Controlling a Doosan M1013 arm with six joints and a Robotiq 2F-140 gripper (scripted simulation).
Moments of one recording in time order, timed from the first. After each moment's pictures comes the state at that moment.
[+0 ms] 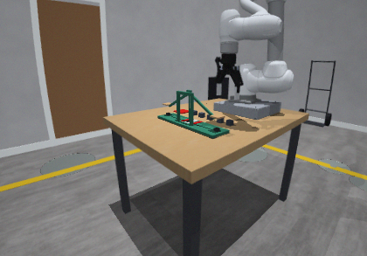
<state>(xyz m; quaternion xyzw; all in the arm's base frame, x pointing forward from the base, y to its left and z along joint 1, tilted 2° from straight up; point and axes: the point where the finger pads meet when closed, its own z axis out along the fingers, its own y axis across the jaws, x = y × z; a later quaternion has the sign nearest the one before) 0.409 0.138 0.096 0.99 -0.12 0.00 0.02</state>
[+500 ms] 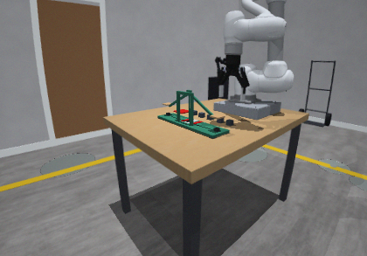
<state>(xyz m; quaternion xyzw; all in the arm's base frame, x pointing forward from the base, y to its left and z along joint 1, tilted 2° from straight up) 0.400 0.158 0.090 1.00 -0.04 0.01 0.02</state>
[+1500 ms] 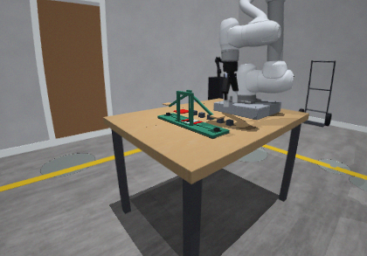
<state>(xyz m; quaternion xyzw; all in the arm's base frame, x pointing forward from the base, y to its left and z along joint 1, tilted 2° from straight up) 0.401 0.156 0.057 0.81 -0.59 -0.01 -0.01</state>
